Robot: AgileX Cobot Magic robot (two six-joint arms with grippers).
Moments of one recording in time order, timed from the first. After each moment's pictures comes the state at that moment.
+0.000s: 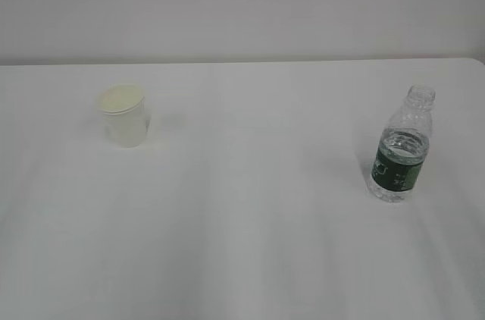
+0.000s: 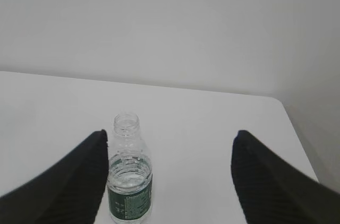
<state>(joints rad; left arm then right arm) 0.00 0.49 -0.40 -0.13 0.26 0.08 0.06 0.45 -0.37 0.06 0.18 -0.16</state>
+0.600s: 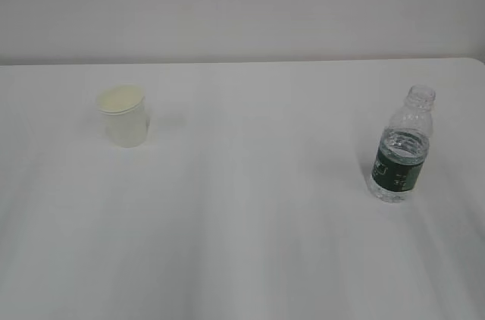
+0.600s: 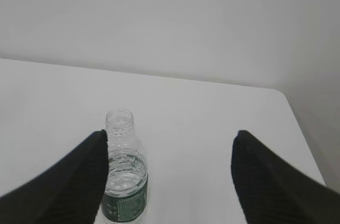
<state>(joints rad) 0.00 0.59 -0.39 -0.13 0.16 0.09 0.06 0.62 -0.37 0.05 0.05 -0.16</state>
